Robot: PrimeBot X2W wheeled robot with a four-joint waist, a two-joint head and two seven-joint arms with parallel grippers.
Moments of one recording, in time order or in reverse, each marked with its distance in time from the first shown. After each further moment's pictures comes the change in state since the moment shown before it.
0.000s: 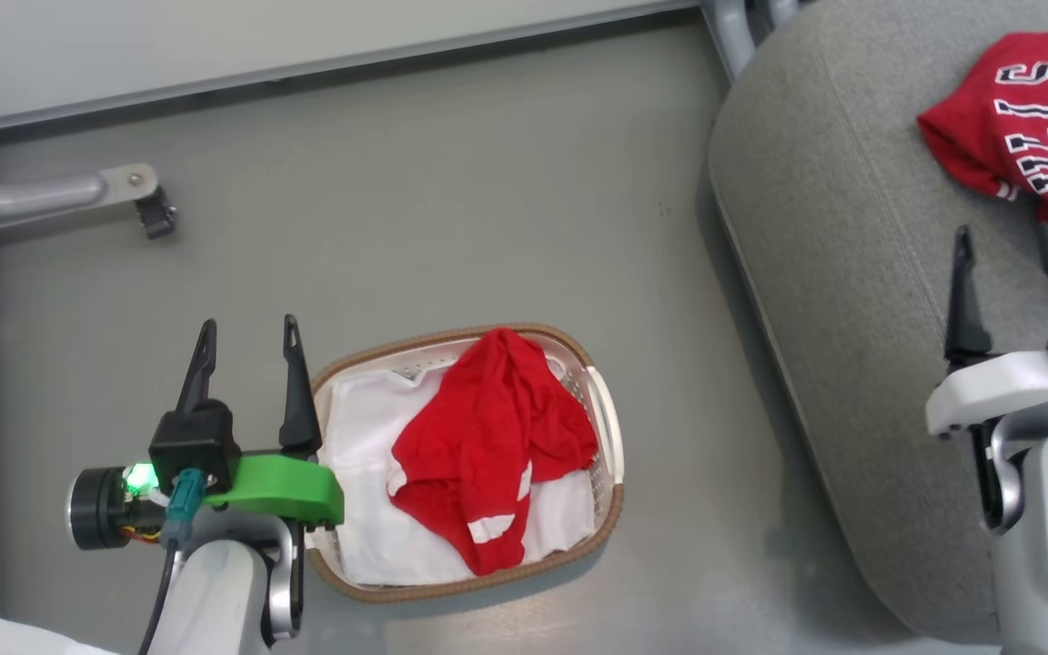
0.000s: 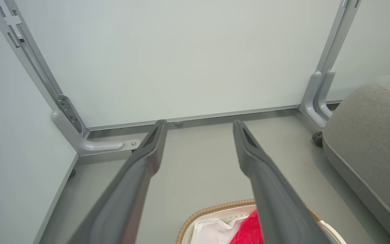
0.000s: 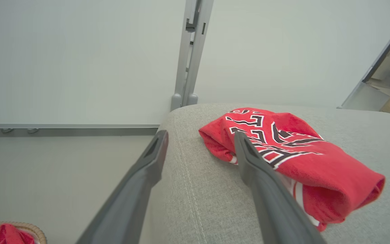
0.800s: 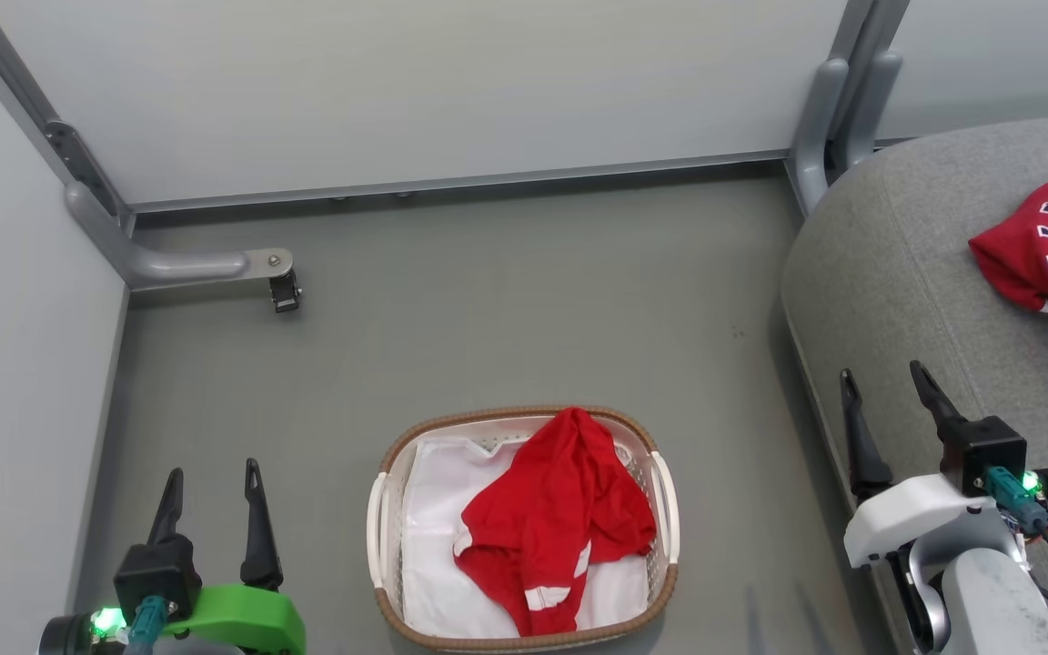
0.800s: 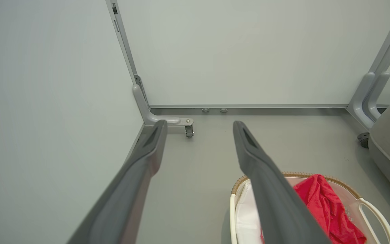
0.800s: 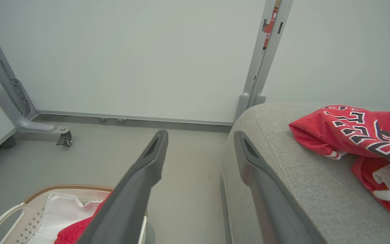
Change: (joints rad) left arm 0.235 -0.045 0.199 0.001 0.083 -0.122 0.000; right arm 0.192 0.044 0.167 0.019 0.068 0.000 0.000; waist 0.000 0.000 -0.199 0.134
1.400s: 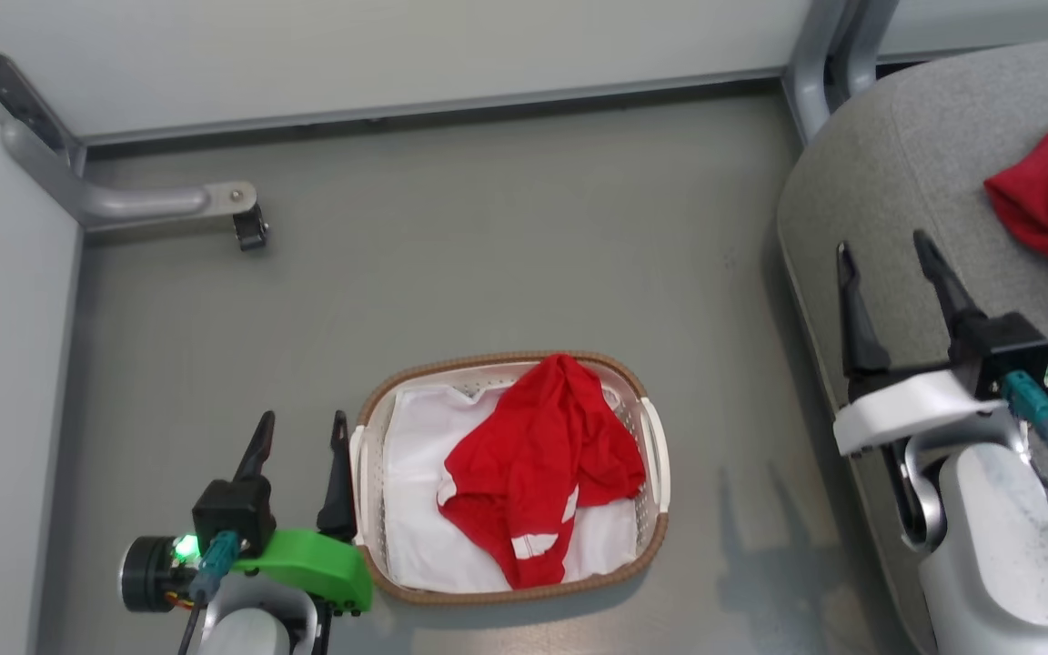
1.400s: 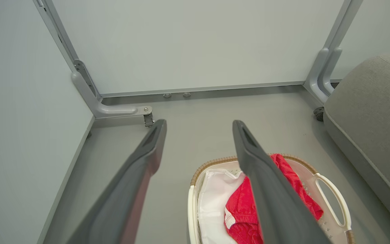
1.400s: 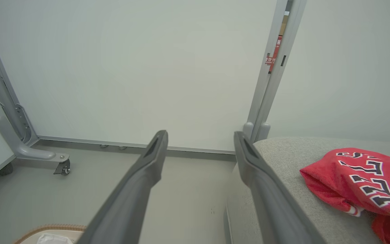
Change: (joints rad) left arm -0.119 -0.007 -0.137 0.086 -0.039 -0.035 0.000; right arm -0.134 0.001 0.027 -0.099 0.009 0.000 0.000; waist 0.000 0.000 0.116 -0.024
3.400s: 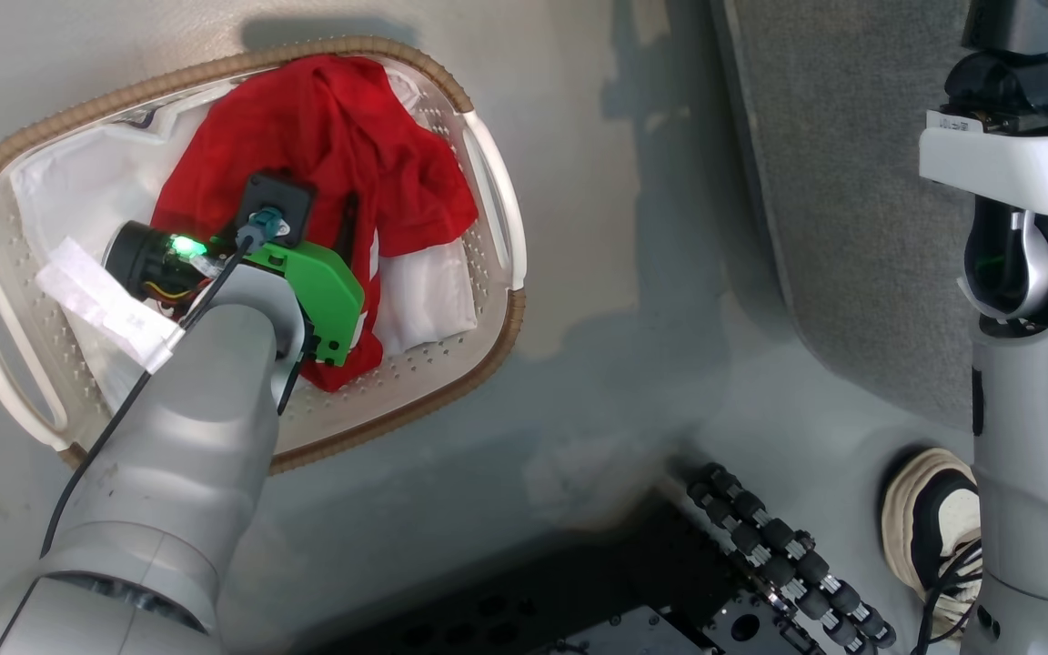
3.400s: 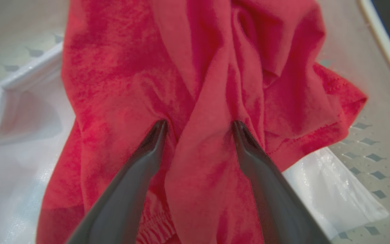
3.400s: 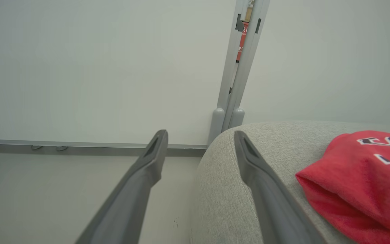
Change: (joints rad) left arm -0.863 0.021 -0.432 0.877 -0.114 -0.086 0.005; right arm -0.388 0.000 0.020 -0.361 0.172 0.000 0.000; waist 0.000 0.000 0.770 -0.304
